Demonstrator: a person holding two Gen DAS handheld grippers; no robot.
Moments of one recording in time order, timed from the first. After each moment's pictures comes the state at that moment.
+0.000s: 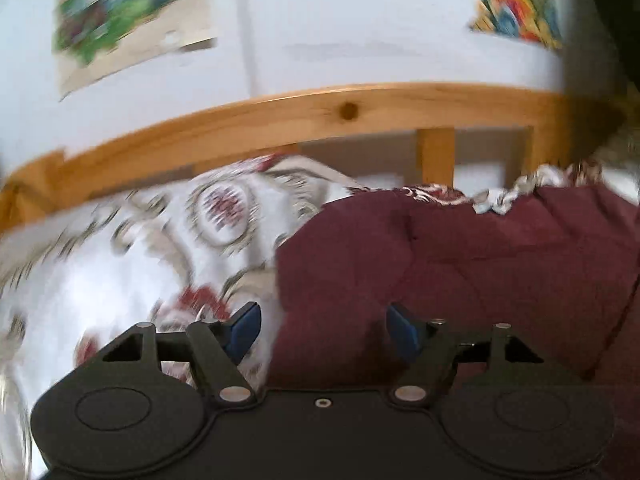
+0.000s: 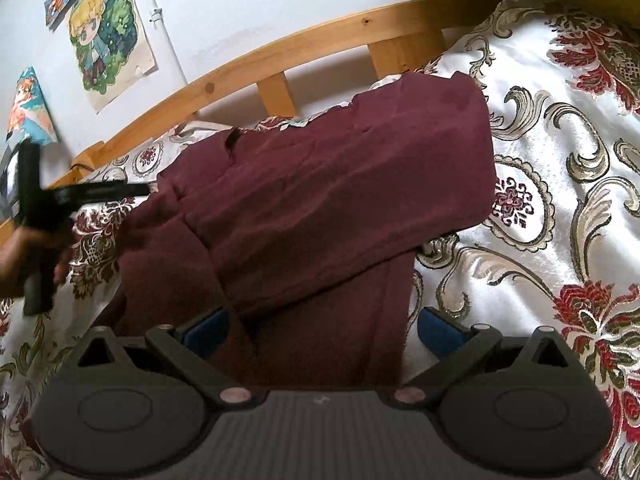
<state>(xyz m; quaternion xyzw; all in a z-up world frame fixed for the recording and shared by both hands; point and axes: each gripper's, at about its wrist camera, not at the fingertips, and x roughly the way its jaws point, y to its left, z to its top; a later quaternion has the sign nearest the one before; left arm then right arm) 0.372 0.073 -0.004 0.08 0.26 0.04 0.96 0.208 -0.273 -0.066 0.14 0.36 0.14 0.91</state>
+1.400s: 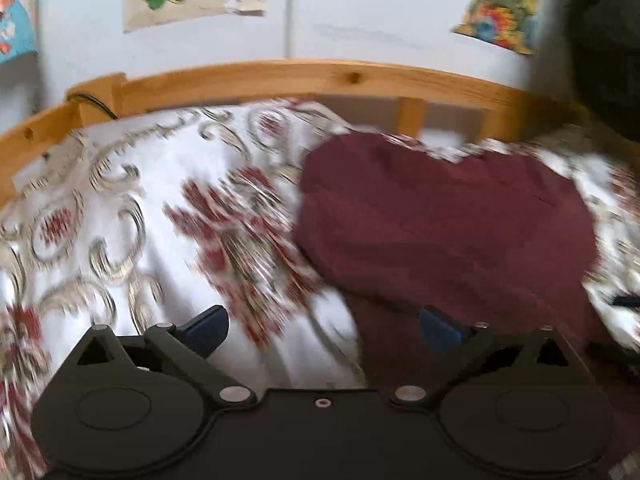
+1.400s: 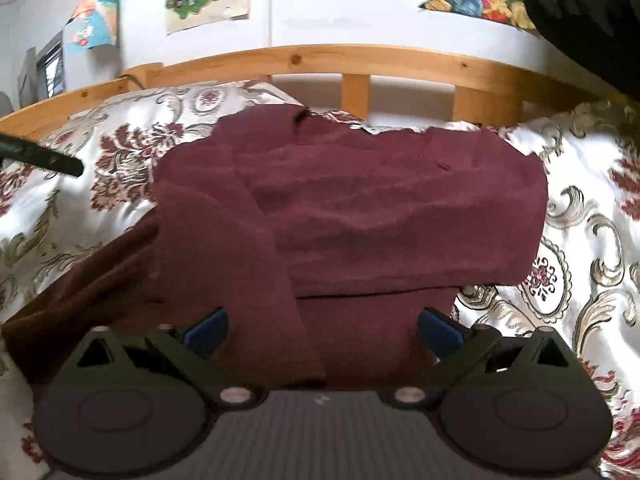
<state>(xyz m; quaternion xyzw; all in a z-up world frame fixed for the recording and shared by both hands) 0.191 0.096 0.021 -0.02 0.32 0.00 0.95 0.176 -0.218 -0.039 -0.05 0.33 0.18 0.92</state>
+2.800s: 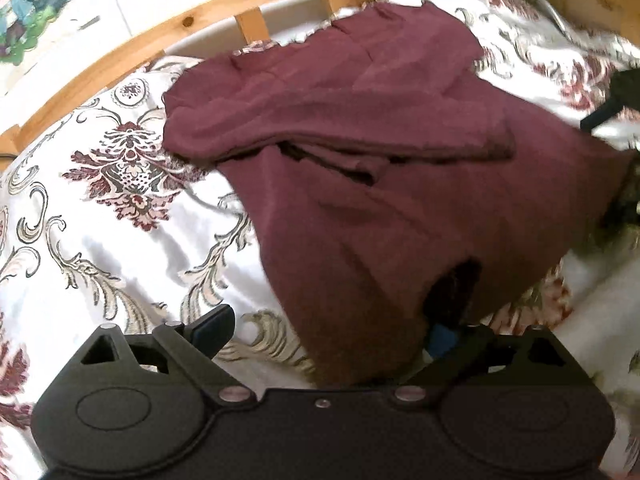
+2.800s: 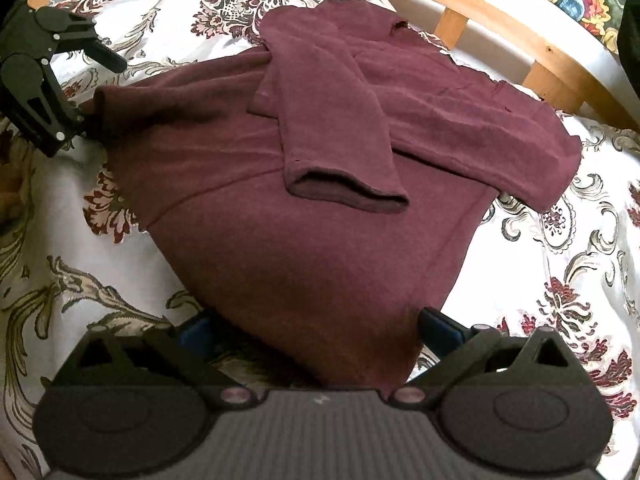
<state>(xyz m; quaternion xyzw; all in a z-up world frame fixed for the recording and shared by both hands) 0.109 0.017 -0.058 0.18 0.38 -0.10 0.90 0.080 -0.189 -0.056 -0.23 0.44 0.22 0.84</state>
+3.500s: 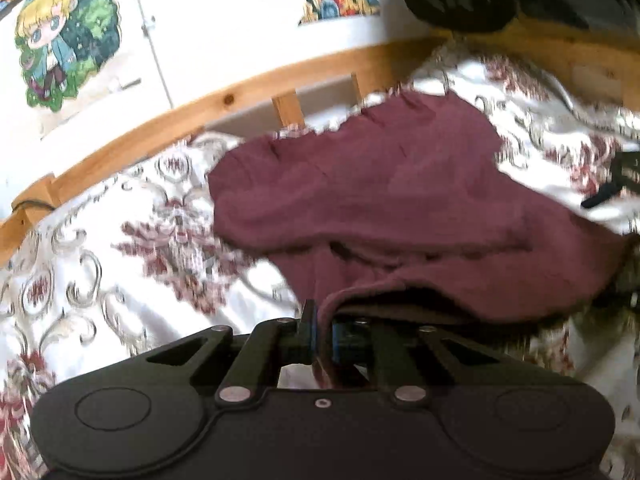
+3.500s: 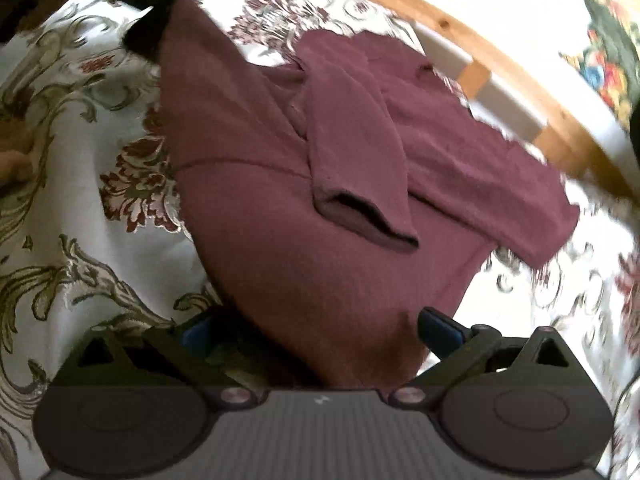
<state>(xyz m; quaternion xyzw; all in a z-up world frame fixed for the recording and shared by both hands) 0.111 0.042 -0.004 0.17 0.27 -0.10 0.94 0.058 -0.165 -0.058 -0.31 0.36 0.24 0.85</state>
